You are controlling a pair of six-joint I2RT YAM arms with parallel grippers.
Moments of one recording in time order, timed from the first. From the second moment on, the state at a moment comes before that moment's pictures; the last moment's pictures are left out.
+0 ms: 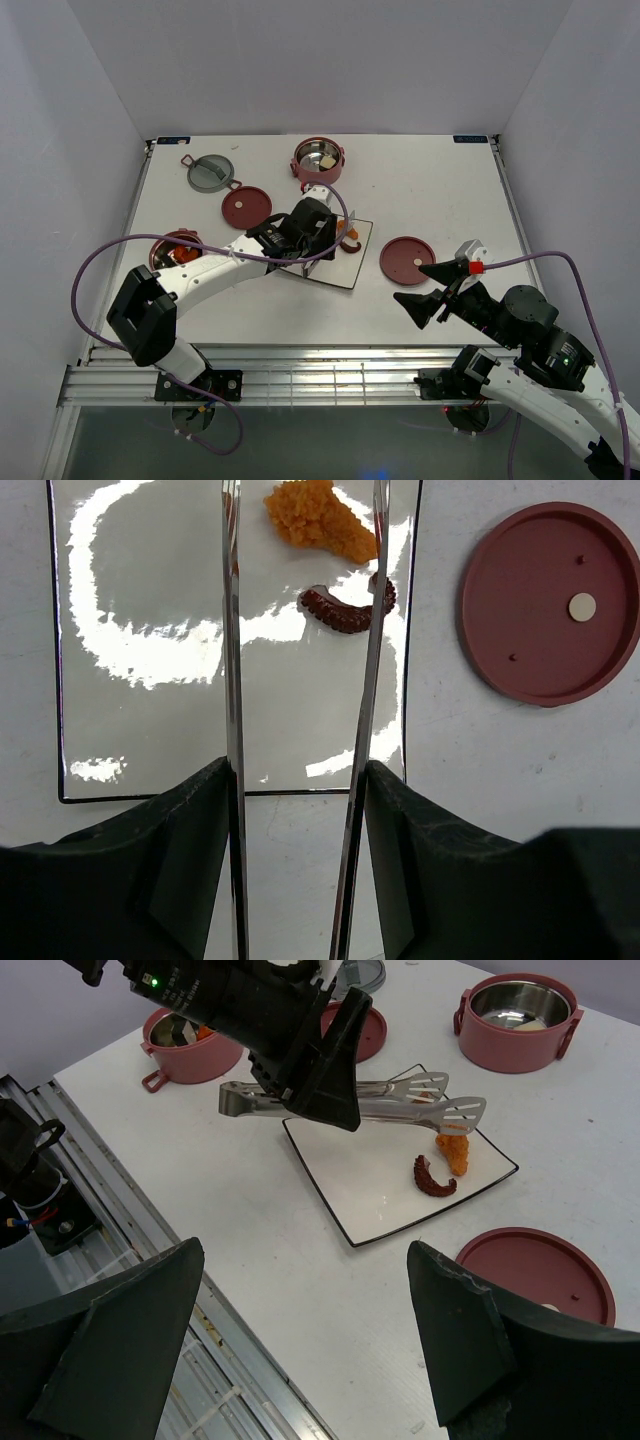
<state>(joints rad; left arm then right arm) -0.84 1.53 1.16 -0.39 -0.25 -0.51 0.92 0.27 0.71 -0.53 0.03 0.12</state>
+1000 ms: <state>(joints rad) -0.86 1.70 1.22 -0.39 -0.22 -0.56 0.92 0.26 0.71 -0.53 0.03 0.12</state>
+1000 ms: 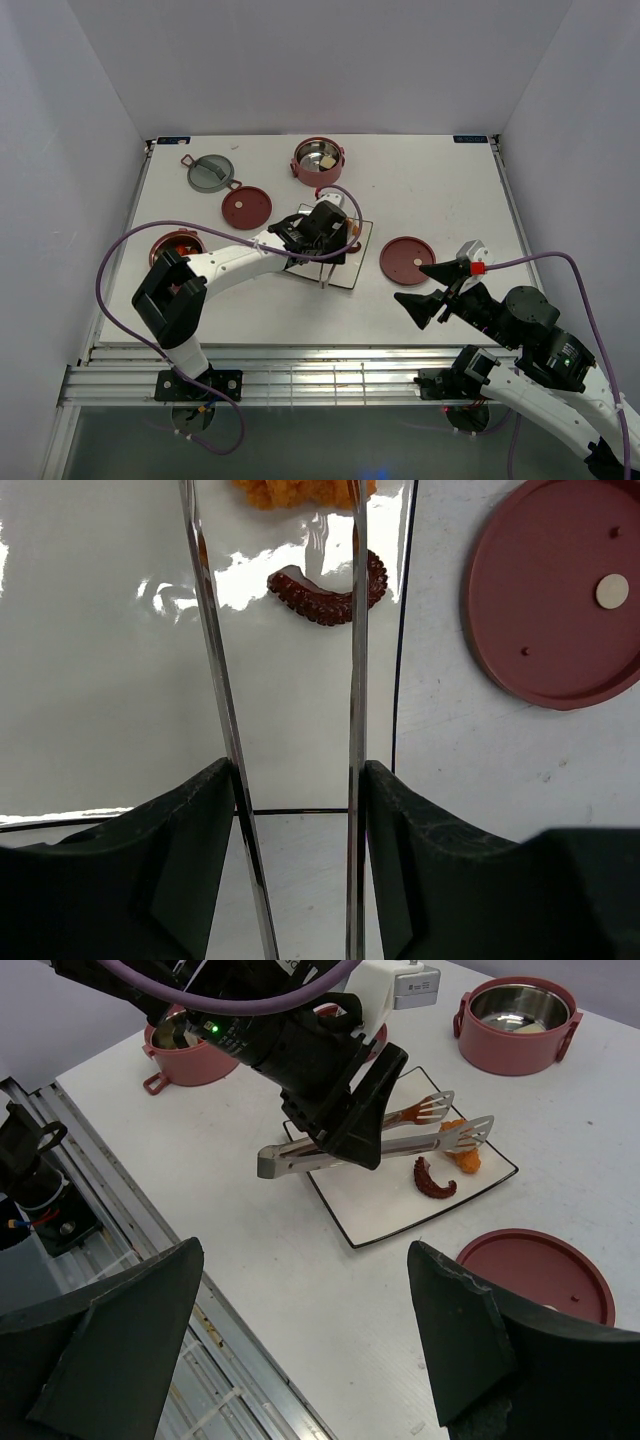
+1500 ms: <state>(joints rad) -0.86 1.69 1.23 -0.40 -0.21 -0.56 0.92 0.26 0.71 -0.53 0.03 0.12</state>
